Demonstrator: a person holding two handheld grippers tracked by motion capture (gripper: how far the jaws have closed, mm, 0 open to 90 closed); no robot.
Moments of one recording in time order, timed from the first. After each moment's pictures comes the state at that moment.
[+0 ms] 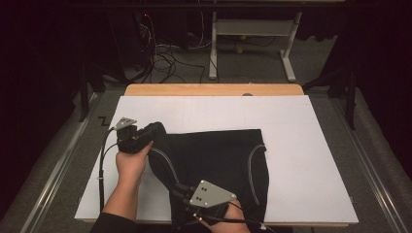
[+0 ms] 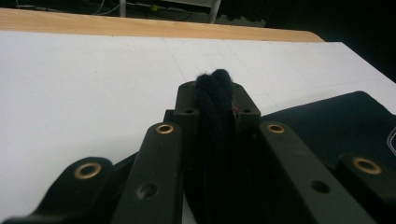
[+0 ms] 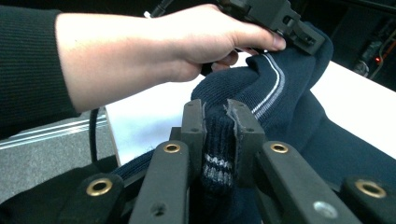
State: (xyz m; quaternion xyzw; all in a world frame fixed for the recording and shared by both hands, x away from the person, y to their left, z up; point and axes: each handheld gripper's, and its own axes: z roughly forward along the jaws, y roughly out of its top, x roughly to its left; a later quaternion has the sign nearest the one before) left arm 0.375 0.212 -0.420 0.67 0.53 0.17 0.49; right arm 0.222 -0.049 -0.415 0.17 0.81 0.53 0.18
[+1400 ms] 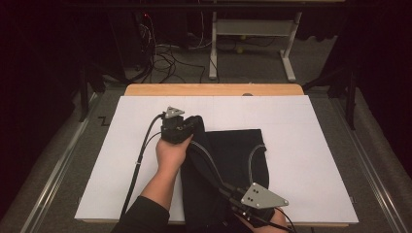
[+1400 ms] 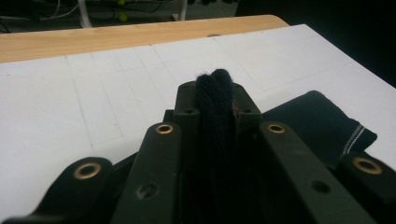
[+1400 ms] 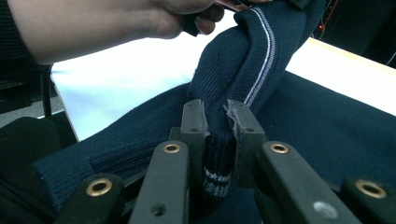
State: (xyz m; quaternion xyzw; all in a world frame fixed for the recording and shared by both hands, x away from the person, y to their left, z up) left arm 0.404 0.101 -0.404 0.72 0.48 0.16 0.47; right arm 0.220 -0.149 -0.435 0.25 0.80 0.50 0.22
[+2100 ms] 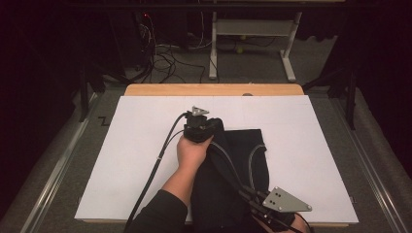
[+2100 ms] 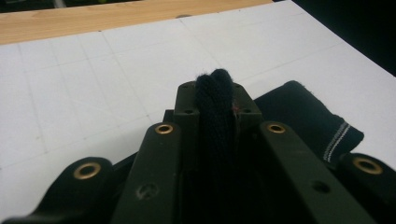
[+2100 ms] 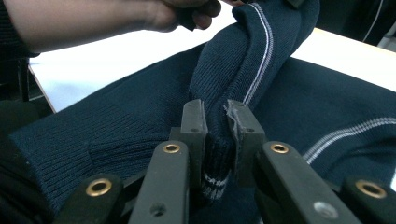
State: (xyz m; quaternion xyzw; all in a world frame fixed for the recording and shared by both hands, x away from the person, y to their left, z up) left arm 0.417 0.041 -0.411 0.75 0.46 0.14 0.45; right arm 0.211 -0.194 -0.442 0.29 0.79 0.49 0.23
